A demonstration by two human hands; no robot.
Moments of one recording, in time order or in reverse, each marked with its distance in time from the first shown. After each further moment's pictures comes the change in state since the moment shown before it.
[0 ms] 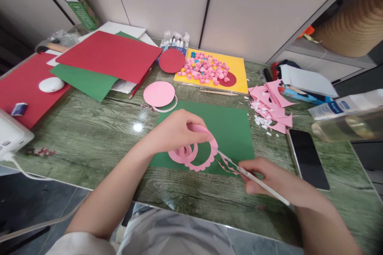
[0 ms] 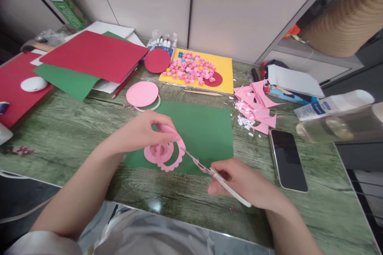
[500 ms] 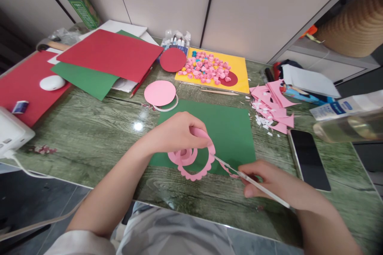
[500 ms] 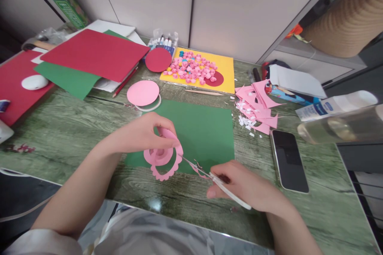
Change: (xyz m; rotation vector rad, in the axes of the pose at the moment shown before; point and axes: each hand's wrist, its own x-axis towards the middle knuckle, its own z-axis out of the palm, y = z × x) left_hand -0.001 -0.007 -0.004 0.040 -0.152 -0.021; right_hand 0.002 0.003 0.002 -0.051 -0.044 -0.002
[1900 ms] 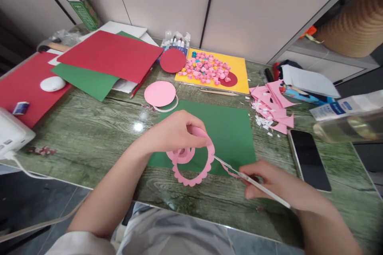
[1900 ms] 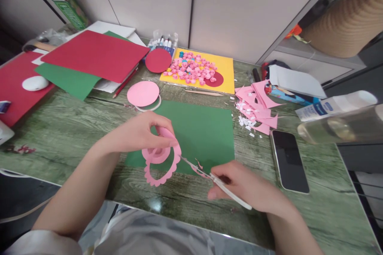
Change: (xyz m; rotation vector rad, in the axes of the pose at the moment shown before) left_hand -0.003 0.005 -0.004 -0.008 0.026 0.003; right_hand 0.000 0.000 -0.001 -0.025 0.007 -0.046
